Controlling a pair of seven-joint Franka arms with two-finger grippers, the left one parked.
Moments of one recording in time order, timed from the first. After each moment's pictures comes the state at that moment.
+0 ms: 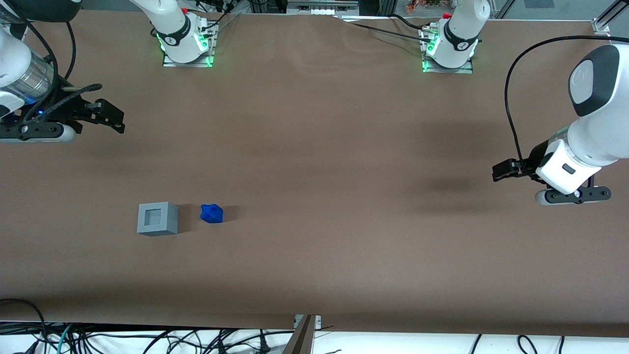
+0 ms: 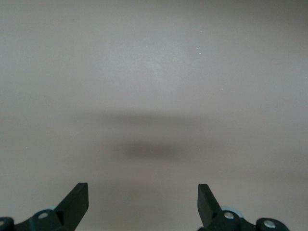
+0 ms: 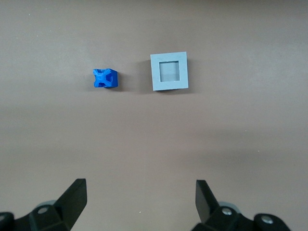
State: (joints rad) arm 0.16 0.04 -0.03 -1.61 0.00 1.64 0.11
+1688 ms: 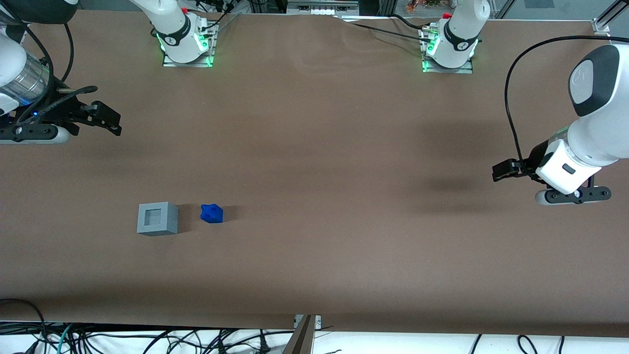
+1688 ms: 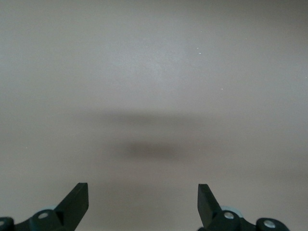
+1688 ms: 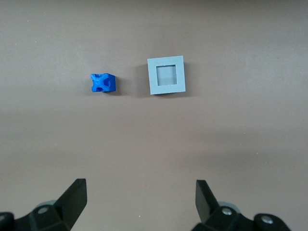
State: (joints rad) arm 0.15 0.04 -0.04 -1.61 0.00 1.66 0.11
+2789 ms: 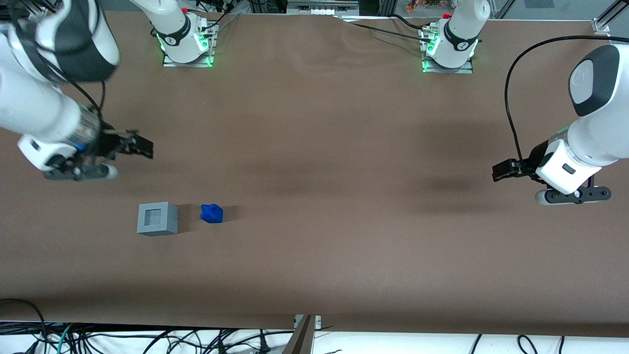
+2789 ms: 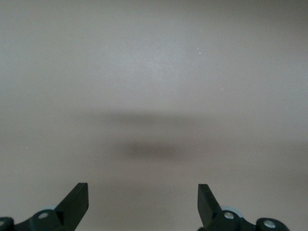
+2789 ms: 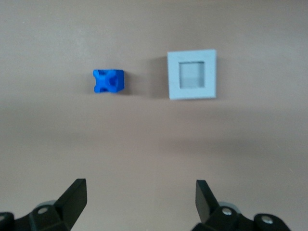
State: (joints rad) arm 0.17 0.26 -0.02 -1.62 0.03 1.80 0.10
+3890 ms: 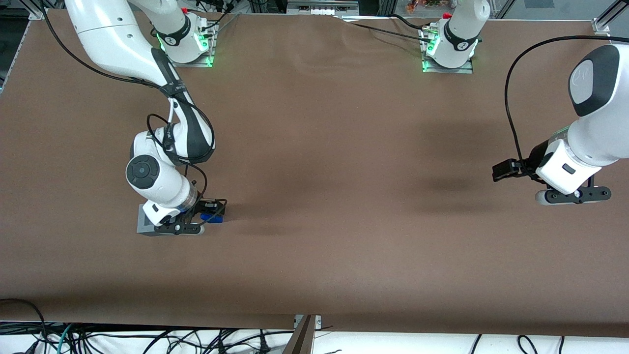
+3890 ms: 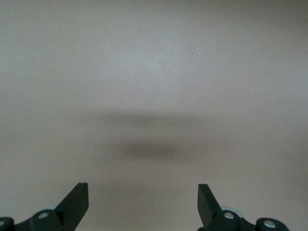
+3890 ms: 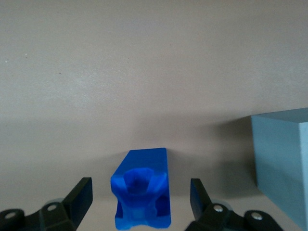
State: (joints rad) arm 0.29 0.66 -0.02 -1.63 0.03 2.36 0.29
